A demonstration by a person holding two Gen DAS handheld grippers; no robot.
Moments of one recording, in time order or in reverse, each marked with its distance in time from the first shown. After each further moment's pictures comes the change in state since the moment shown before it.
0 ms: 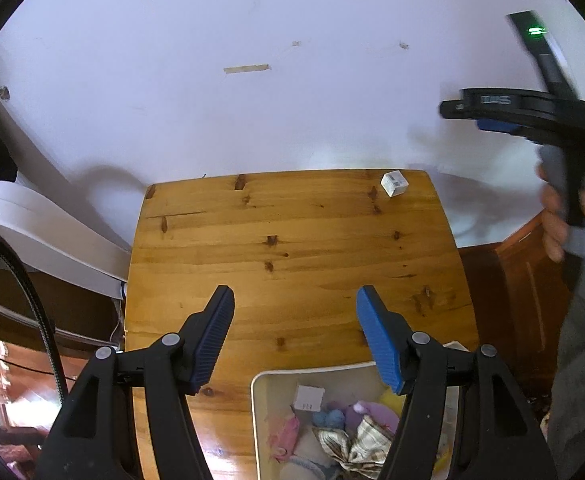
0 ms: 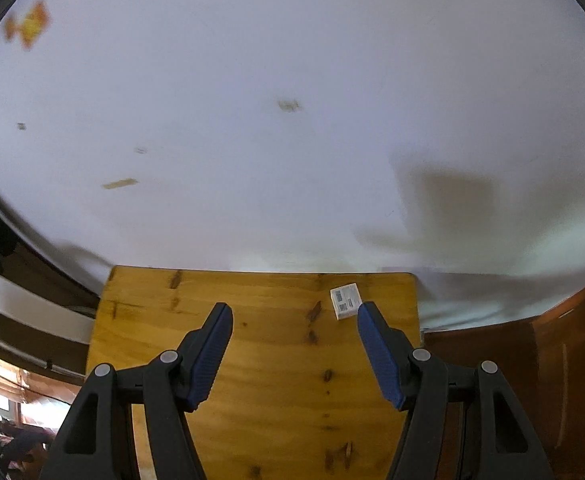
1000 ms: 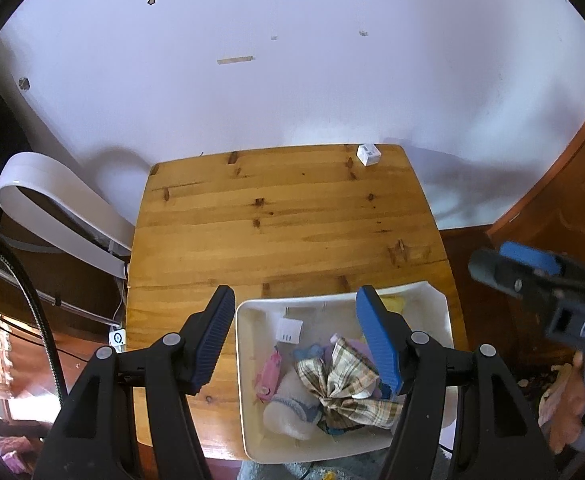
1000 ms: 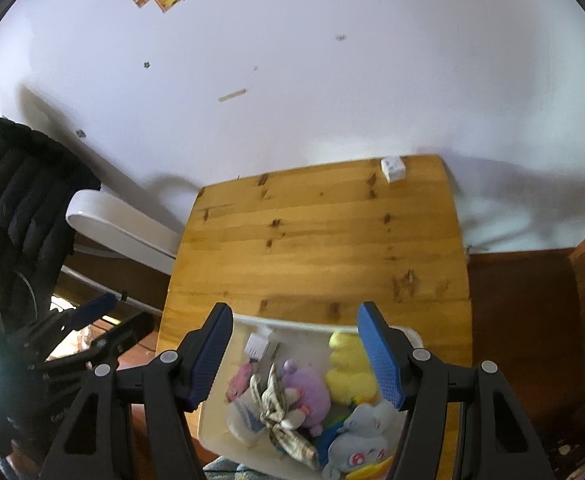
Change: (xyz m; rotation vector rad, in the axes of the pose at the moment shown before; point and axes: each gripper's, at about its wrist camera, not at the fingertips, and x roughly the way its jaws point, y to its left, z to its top) left arm -0.063 -0.030 -0.063 0.028 0.006 -0.003; right arm -0.169 0.037 -0.184 0.090 0.058 0.197
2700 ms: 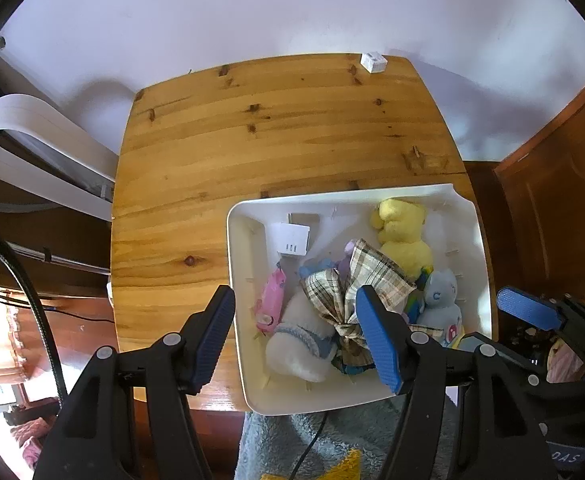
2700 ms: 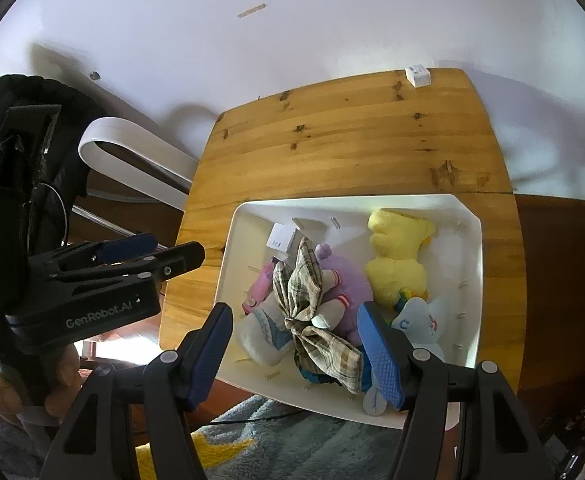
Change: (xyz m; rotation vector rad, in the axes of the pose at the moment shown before) left arm 0.053 0.003 -0.065 0.099 0.253 0.009; right arm 0.035 0.014 -0.123 0.042 0.140 0.089
